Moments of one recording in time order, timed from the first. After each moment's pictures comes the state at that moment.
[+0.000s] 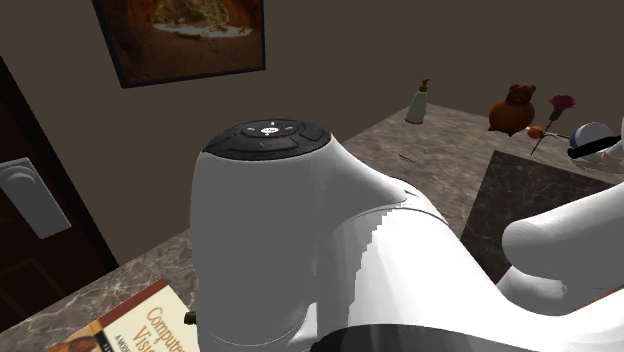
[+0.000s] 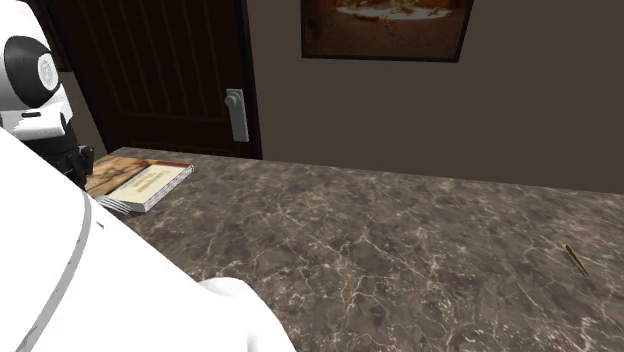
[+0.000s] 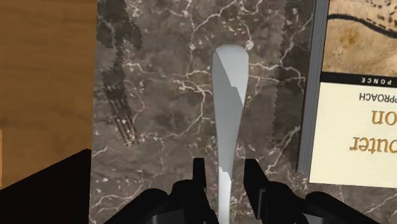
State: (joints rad) arm -0.63 -0.35 1.73 -2.04 0.52 2.17 2.19
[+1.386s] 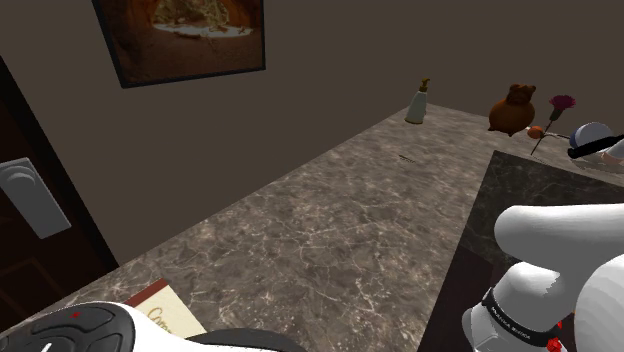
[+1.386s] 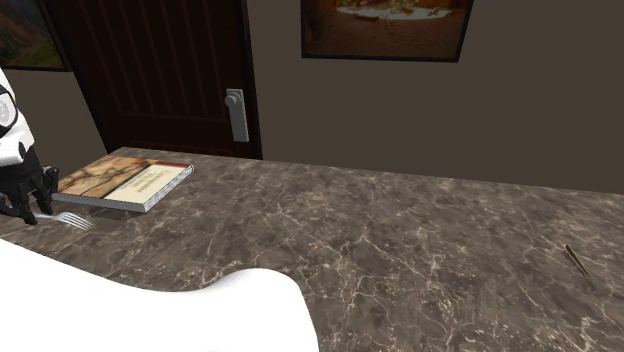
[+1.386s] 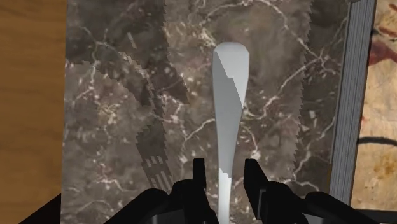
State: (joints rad) arm -1.05 -0.72 2.14 -1.64 0.77 2.08 2.20
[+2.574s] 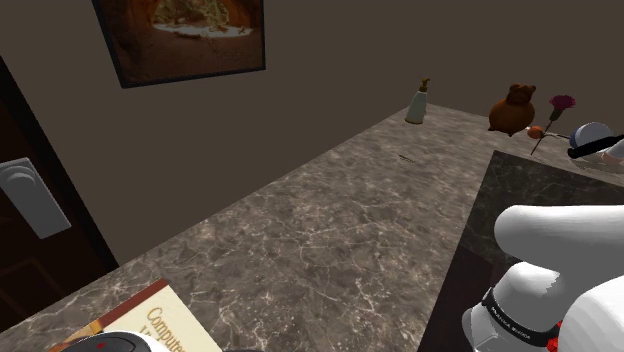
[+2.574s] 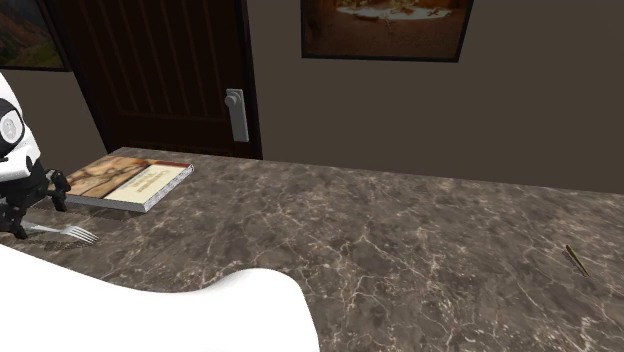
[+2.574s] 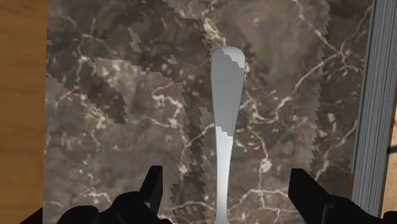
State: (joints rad) arm -1.07 -0.75 2.17 -1.66 0.80 2.13 2.18
